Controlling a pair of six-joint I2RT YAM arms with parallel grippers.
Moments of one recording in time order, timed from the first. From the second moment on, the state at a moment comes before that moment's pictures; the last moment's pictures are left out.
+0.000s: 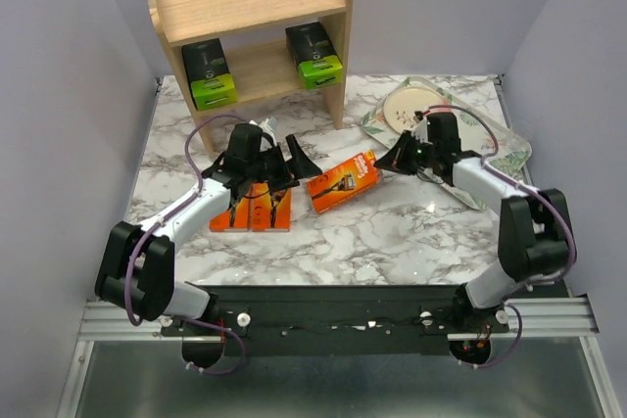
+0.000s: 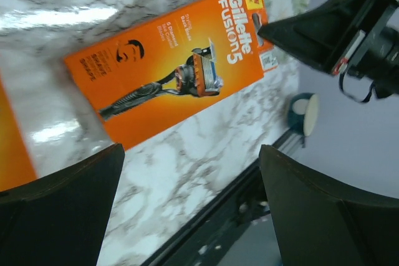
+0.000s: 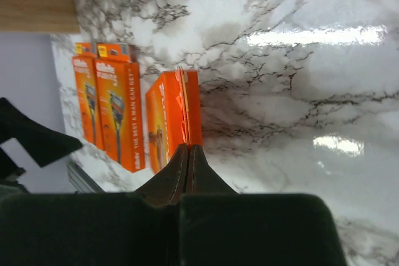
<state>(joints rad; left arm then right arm) -0.38 1.38 0.87 -0.10 0.49 -0.77 0.21 1.67 0.98 -0.08 -0.53 0.59</state>
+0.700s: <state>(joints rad) -0.64 1.62 0.88 0.05 0.51 -1.35 0.21 1.42 0.78 -0.13 -0.30 0.89</state>
